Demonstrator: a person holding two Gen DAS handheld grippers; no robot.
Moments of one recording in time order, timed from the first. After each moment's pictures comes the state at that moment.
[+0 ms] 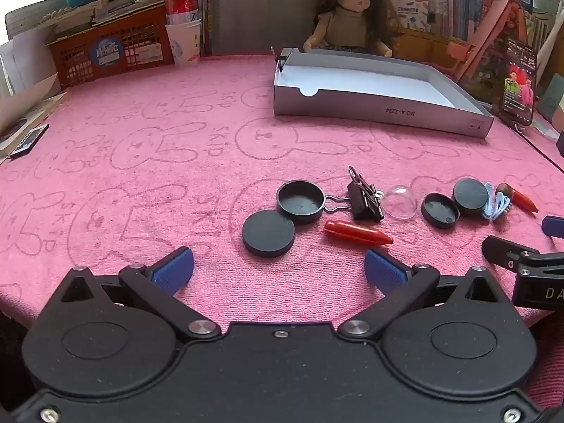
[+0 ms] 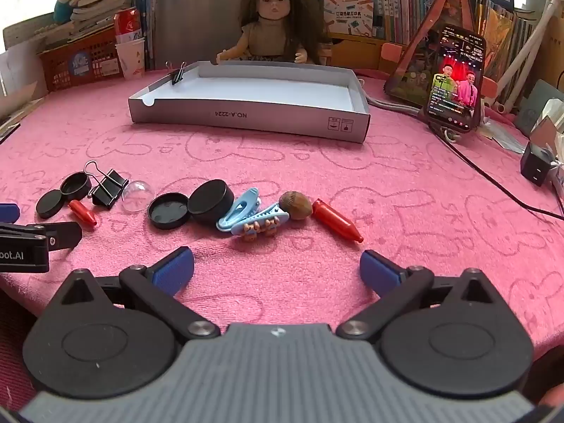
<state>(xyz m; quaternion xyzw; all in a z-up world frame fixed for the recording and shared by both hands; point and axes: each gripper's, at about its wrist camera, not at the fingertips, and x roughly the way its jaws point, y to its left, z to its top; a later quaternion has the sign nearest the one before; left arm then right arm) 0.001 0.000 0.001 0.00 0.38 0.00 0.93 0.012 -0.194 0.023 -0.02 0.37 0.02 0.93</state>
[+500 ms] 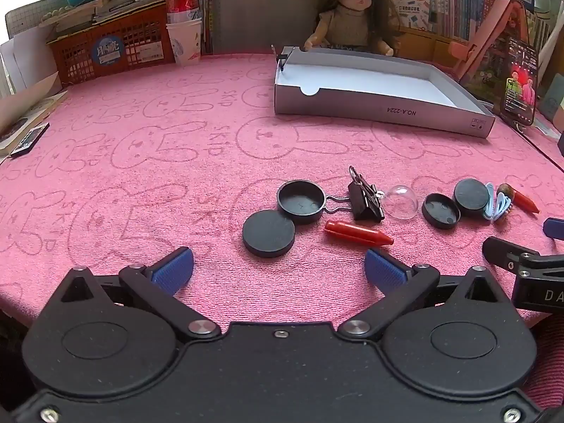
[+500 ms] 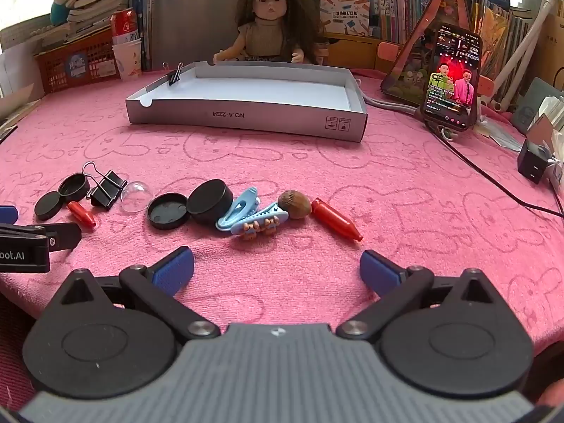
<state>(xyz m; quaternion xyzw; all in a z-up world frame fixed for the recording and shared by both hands) 0.006 0.002 -0.002 0.00 0.38 0.00 0.93 0.011 -0.193 0.023 -0.02 0.37 0.02 0.93</state>
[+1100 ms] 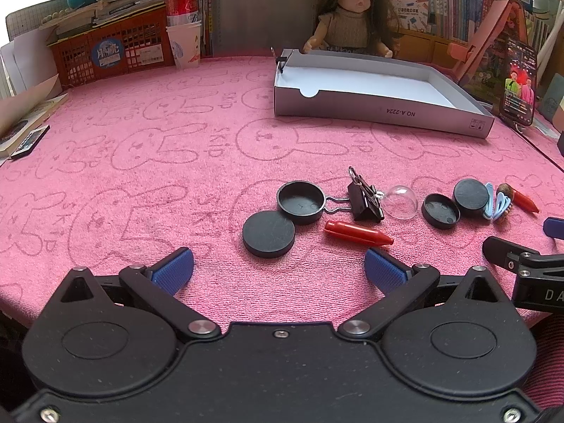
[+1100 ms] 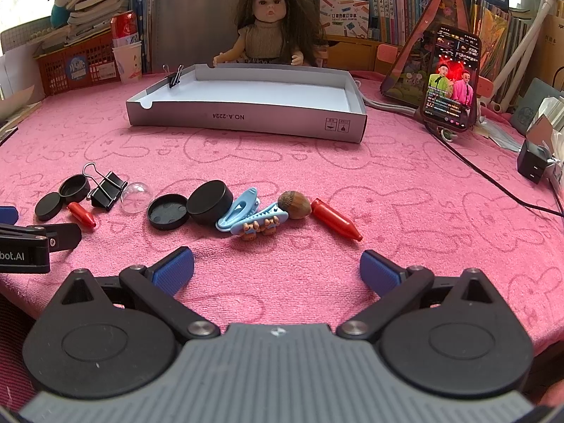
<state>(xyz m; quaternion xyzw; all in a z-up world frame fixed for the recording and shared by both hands) 0.003 0.001 -0.002 0.00 0.37 0.00 0.93 0.010 -0.193 0.022 -0.02 0.36 0.02 0.93</state>
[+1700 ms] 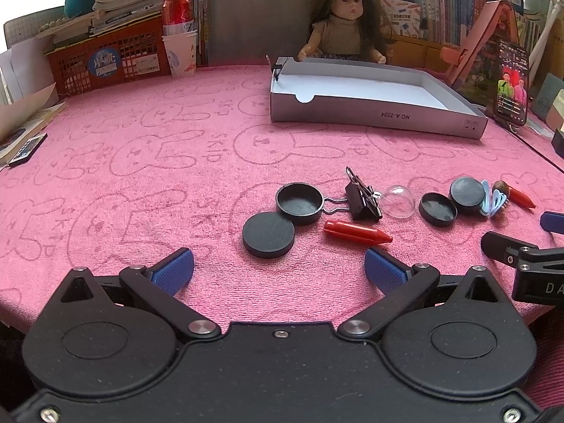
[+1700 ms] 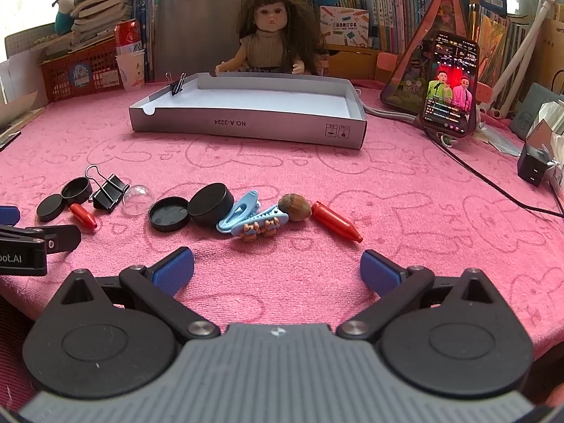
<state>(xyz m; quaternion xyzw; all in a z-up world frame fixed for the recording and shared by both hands) -0.007 0.002 0.001 0.01 0.36 -0.01 0.93 0.005 -0.196 0.018 -0.02 0.34 0.03 0.94</state>
